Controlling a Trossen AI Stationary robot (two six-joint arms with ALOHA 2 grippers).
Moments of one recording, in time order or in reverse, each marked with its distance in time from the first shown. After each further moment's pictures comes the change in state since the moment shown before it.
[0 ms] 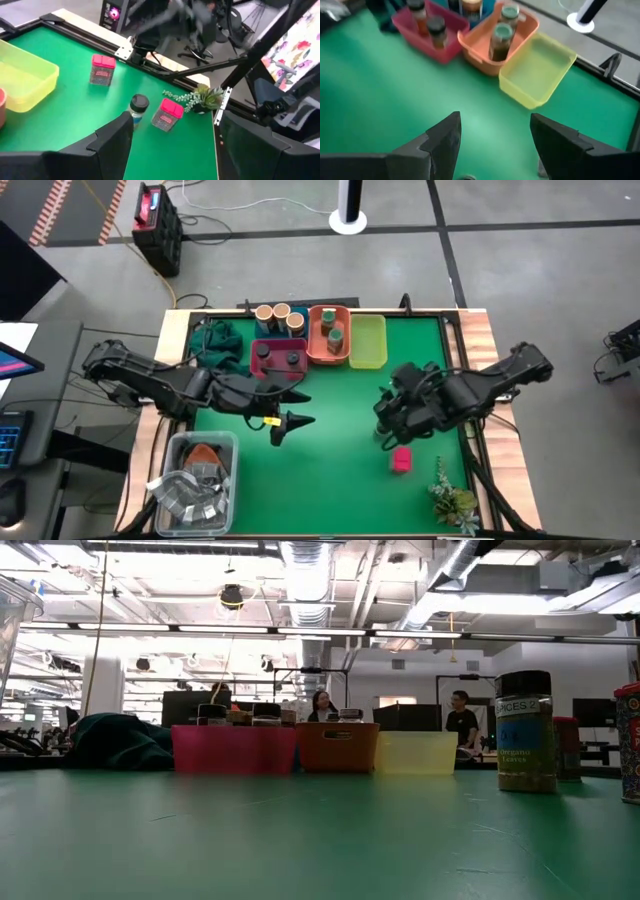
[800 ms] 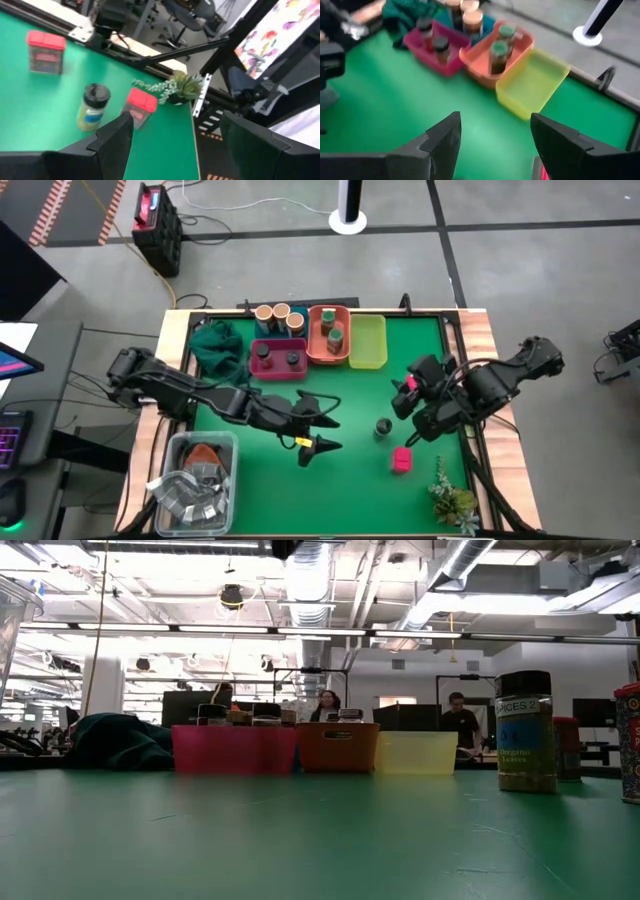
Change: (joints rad) left arm -0.001 0.262 0.000 0.294 0.160 -0.016; right arm 0.059 -0.109 -0.006 -0.048 0.068 0.011
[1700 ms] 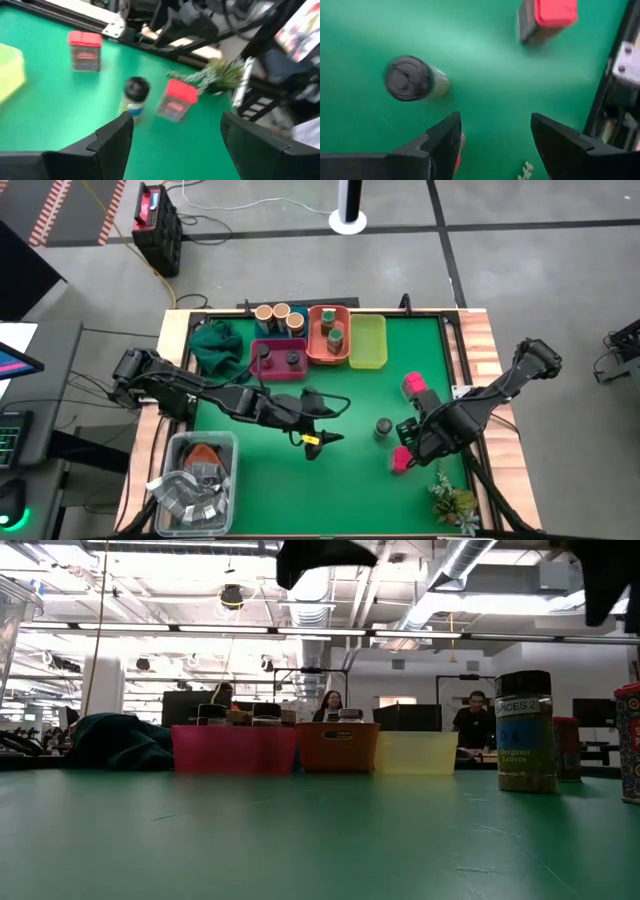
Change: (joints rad) left arm 0.041 0.047 0.000 -0.061 -0.071 0.123; right arm 0.101 0.001 -0.421 0.091 -0.541 0.570
